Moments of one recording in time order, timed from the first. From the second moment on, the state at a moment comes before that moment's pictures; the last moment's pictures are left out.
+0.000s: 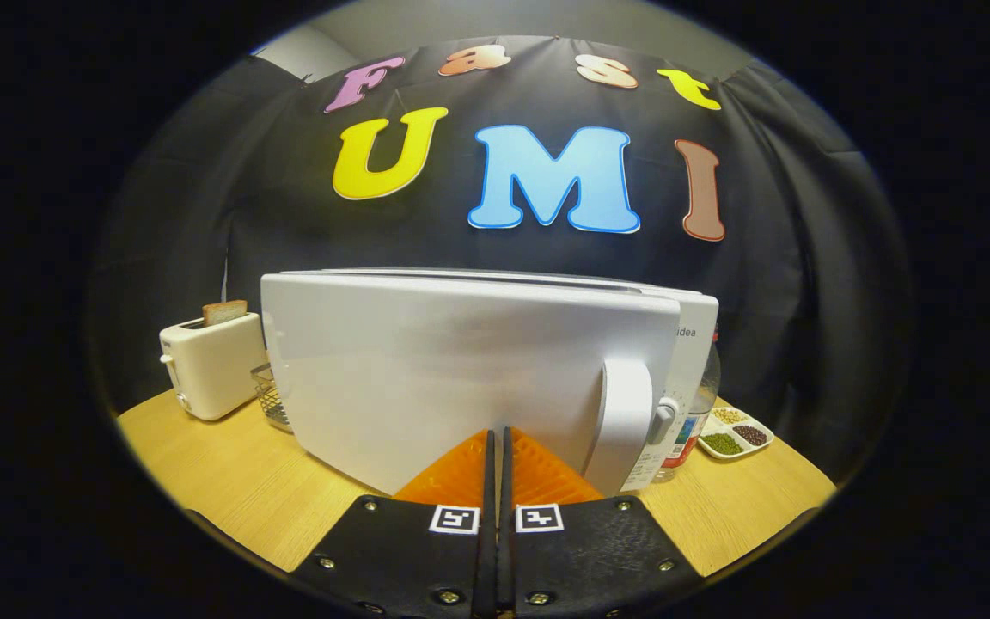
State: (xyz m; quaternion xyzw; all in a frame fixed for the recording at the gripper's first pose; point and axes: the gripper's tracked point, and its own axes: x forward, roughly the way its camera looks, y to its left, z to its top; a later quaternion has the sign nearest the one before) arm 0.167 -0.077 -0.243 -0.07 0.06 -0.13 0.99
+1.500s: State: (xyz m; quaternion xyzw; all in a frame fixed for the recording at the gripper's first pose) arm 0.115 -0.063 -0.205 -0.06 0.04 -0.12 0.99
